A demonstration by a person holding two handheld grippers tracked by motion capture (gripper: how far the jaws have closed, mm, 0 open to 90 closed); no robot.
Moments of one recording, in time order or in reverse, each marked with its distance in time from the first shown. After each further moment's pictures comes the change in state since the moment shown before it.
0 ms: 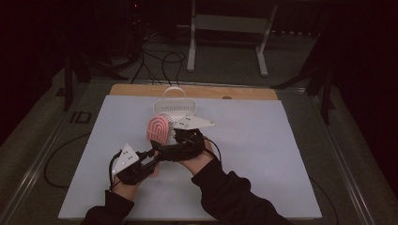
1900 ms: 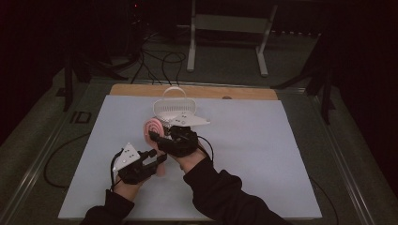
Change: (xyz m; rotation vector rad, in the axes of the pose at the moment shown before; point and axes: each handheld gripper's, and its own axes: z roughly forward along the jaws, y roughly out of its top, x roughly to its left) left arm -0.001 0.003 0.004 0.028 -0.034 -0.061; right arm 0.002 0.002 0.016 -0.044 0.044 0.074
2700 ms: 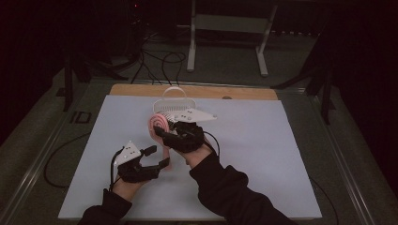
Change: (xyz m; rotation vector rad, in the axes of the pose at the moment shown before) left arm 0.004 0.003 0.001 0.082 -0.019 -0.048; right arm -0.010 0.011 -0.013 -0.023 -0.001 -0.048
